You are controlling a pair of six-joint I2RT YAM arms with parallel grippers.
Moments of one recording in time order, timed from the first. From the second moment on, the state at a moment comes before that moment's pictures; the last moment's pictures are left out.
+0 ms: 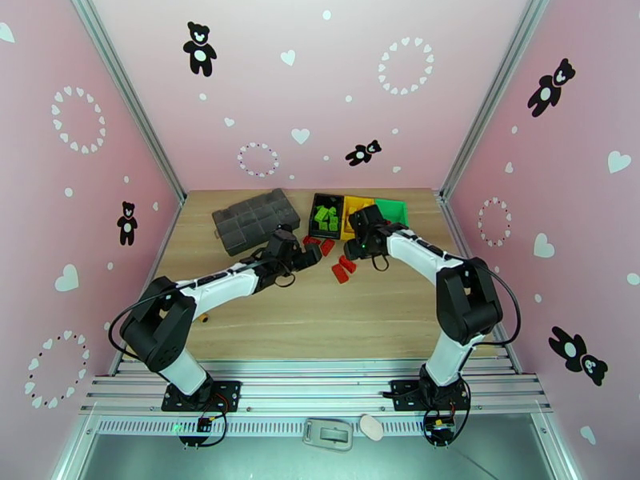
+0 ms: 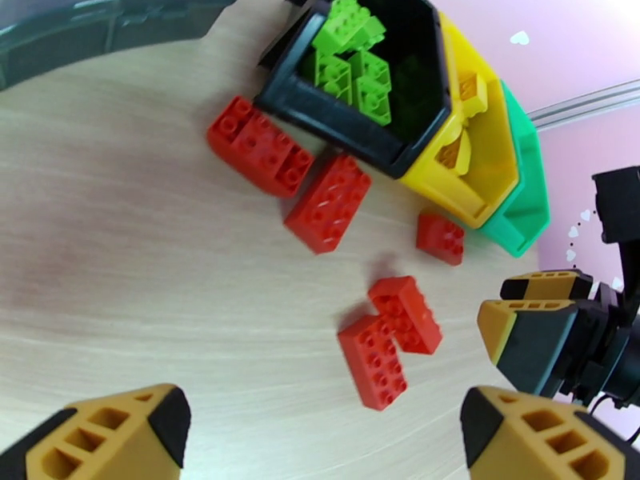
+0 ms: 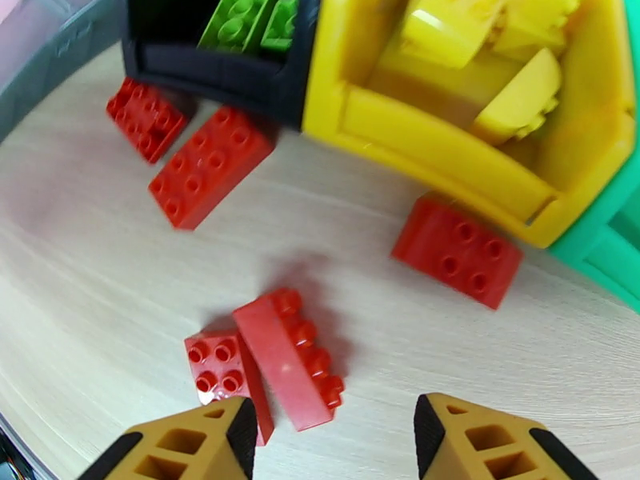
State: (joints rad) left arm -0.64 1.64 0.97 -0.01 0.02 -0.90; right arm 0.39 1.79 1.28 -0.57 -0.05 0.11
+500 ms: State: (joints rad) left arm -0.64 1.61 0.92 0.01 0.02 -0.91; right arm 0.41 1.89 1.27 -0.55 -0.05 0.10
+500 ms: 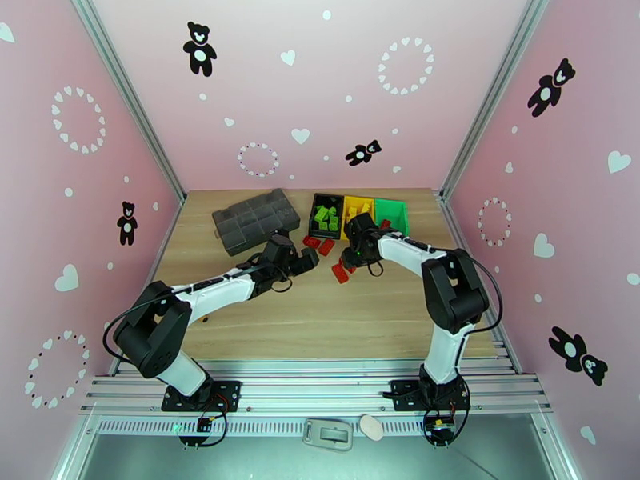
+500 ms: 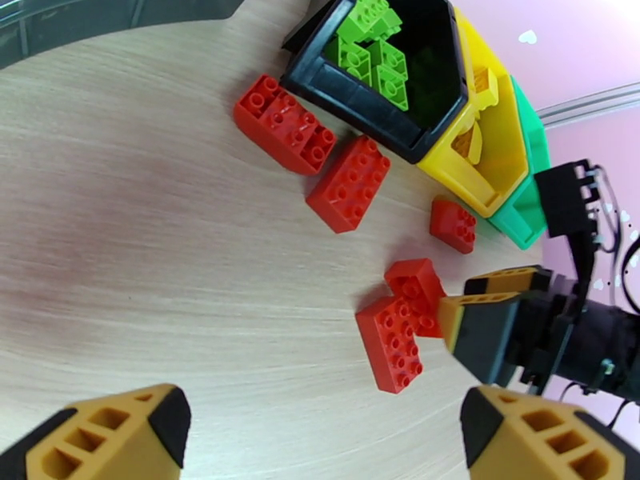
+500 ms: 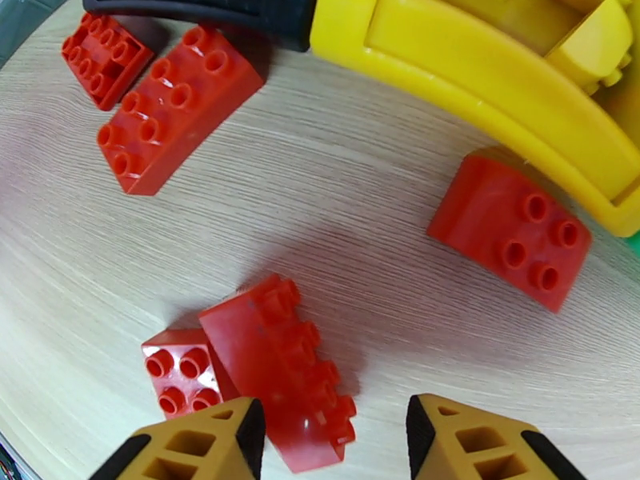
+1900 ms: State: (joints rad) left arm -0.64 1.61 0.92 0.02 0.03 -0.91; right arm 0.44 1.96 1.36 -0.53 -0.07 0.11
